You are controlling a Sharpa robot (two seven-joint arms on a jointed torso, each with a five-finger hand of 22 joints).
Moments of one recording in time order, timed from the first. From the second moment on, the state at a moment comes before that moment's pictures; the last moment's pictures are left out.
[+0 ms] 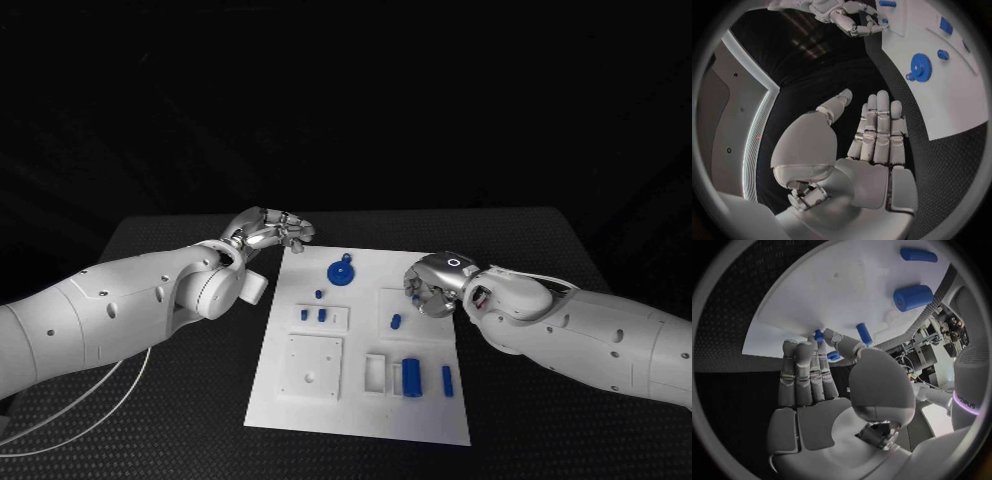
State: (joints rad) left arm 1.22 -0.74 -0.12 1.25 -0.27 -0.27 0.30; left_hand 1.10 -0.14 0.54 -0.19 0.05 0.88 0.17 0.29 0.52 1.25 0.10 0.08 0.26 1.06 0.03 0.67 0.46 0.03 0.79 -0.07 0.61 1.27; right arm 1.14 -0.69 -0.16 1.28 -1.73 -0.35 -0.04; right_hand 1.18 -0.21 0.80 -0.22 0.05 1.00 0.12 0.39 0.41 1.25 0.06 0.20 0.08 1.23 -0.04 1.12 0.63 0.25 1.06 0.04 0.75 1.31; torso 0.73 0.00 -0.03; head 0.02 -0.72
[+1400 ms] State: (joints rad) left arm 1.22 -0.74 -0.12 1.25 -0.27 -0.26 0.30; left_hand 1.10 -0.14 0.54 -0.19 0.05 0.85 0.18 0.28 0.51 1.21 0.11 0.07 0.25 1.04 0.04 0.65 0.48 0.03 0.77 -0.06 0.60 1.29; right arm 1.13 -0.70 -0.17 1.31 -1.86 -0.39 -0.11; right_hand 1.22 -0.23 0.88 -0.23 0.05 1.07 0.09 0.41 0.43 1.30 0.04 0.20 0.10 1.24 -0.08 1.17 0.72 0.24 1.10 0.02 0.79 1.31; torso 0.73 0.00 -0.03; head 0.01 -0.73
